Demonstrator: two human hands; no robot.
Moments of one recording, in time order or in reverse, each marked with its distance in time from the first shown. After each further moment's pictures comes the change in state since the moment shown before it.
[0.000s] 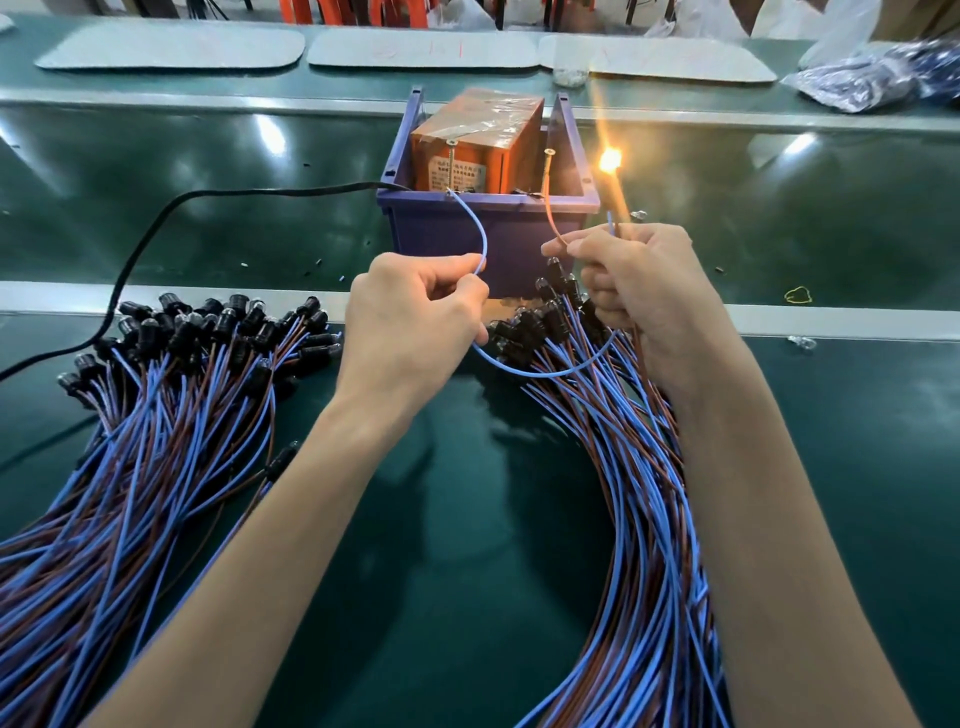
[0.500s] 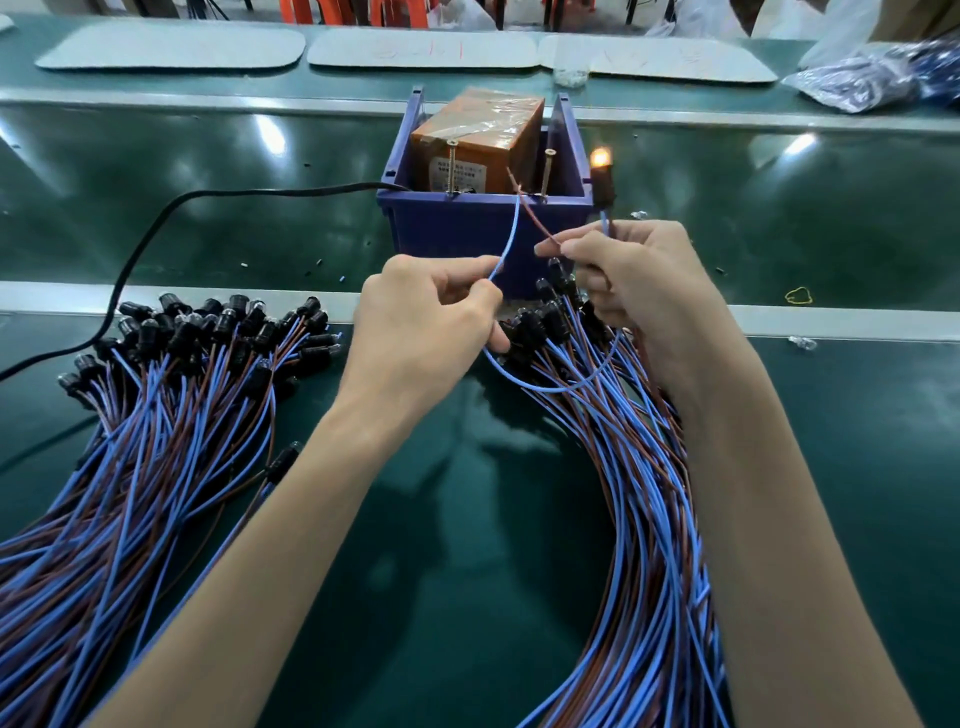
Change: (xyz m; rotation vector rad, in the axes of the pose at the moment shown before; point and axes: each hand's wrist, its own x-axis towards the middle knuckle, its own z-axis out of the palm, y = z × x) left_hand -0.003 0.003 0.002 -0.016 -0.084 -0.029; right_hand -0.003 -0.004 0.002 0.012 -0.048 -0.021
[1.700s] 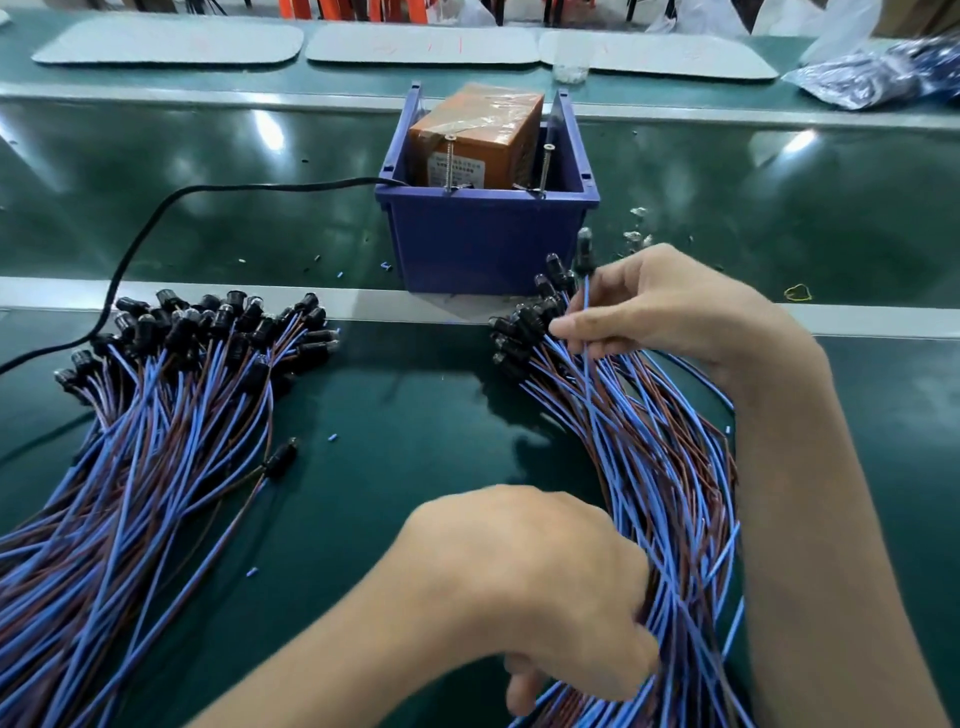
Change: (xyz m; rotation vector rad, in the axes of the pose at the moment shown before) left_hand -0.079 0.027 0.025 0.955 -1.279 0.241; right_hand -0.007 0.001 -0.026 -0.408 -0.288 0.083
